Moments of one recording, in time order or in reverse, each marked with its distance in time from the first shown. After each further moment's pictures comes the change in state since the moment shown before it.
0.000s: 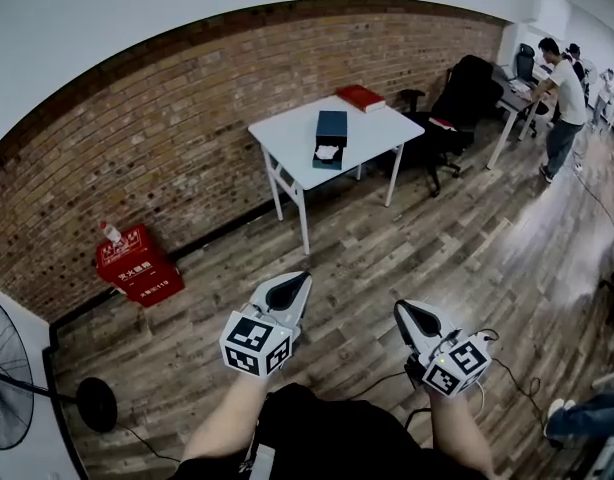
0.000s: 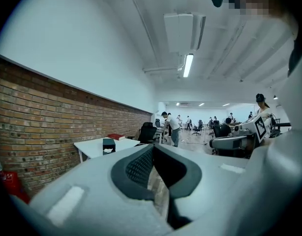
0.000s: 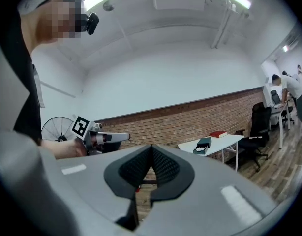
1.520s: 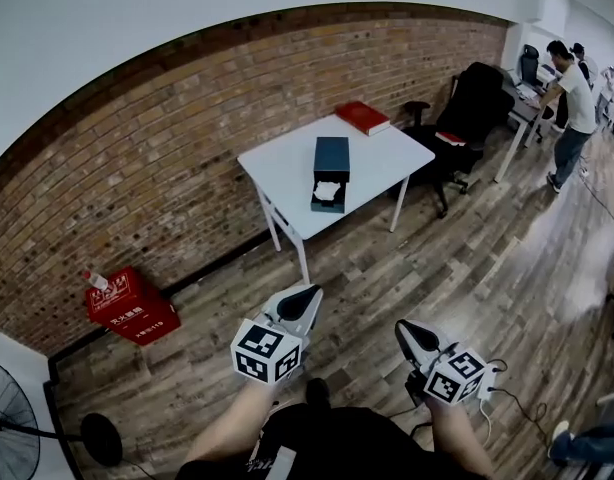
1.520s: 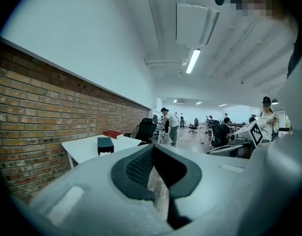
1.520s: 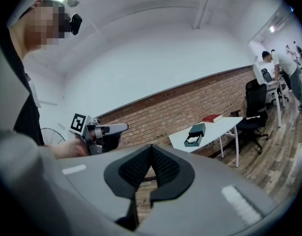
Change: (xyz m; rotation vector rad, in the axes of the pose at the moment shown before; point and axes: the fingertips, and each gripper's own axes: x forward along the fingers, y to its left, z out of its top) left arm 0.190 0.130 0.013 -0.033 0.058 -0.078; right arm 0.157 -0.163 -0.024 0.186 0.105 -0.060
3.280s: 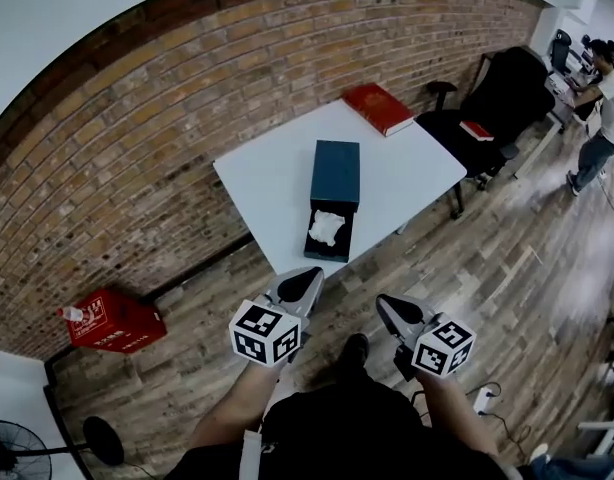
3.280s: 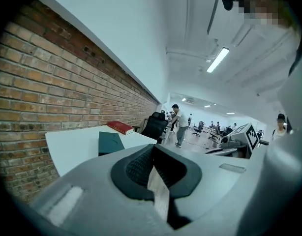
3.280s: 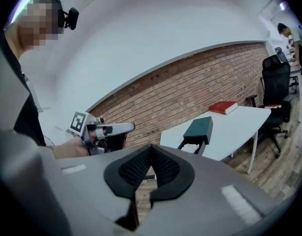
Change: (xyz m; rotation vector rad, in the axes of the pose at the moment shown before) left arm 0.267 0.242 0.002 -0.169 0.072 0.012; right arm 0.304 -0.213 0.056 0.049 0.179 0.094
